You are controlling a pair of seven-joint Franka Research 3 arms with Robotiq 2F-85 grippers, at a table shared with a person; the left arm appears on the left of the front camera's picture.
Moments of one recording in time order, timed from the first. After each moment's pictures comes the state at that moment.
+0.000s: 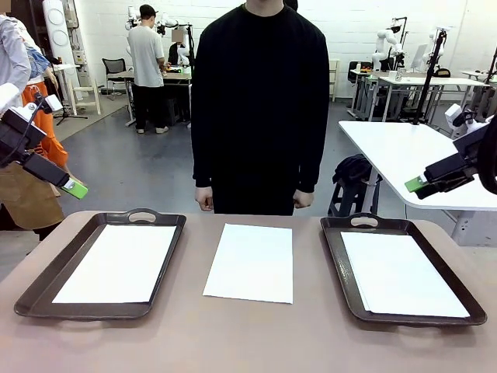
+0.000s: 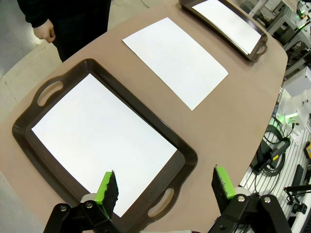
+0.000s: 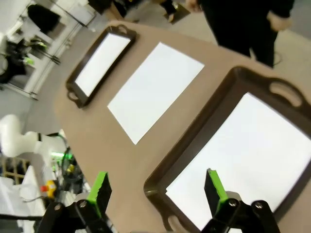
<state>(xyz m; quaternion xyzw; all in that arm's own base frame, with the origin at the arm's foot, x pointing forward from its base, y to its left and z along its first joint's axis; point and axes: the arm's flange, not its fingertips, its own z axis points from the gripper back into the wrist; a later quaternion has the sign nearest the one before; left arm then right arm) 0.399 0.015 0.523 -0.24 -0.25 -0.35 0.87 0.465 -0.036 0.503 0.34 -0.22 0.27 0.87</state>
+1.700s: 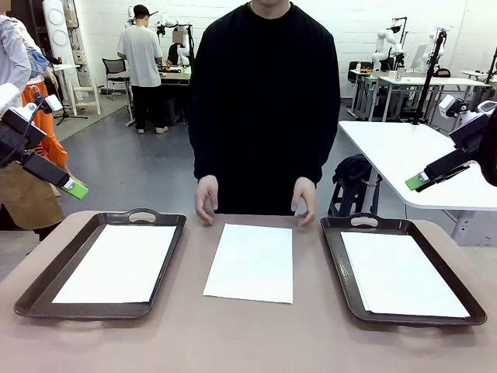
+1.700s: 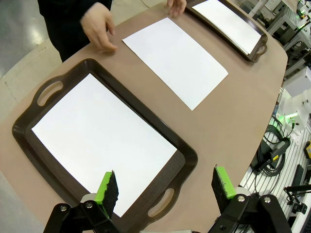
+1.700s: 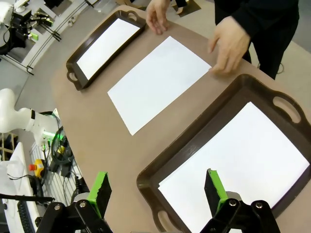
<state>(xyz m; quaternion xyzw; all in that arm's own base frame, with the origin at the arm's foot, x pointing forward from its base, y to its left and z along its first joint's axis) 0.399 0.015 0.523 -0.24 -0.25 -0.35 0.87 0.467 -0.026 0.513 0.32 -0.22 0.33 0.86</state>
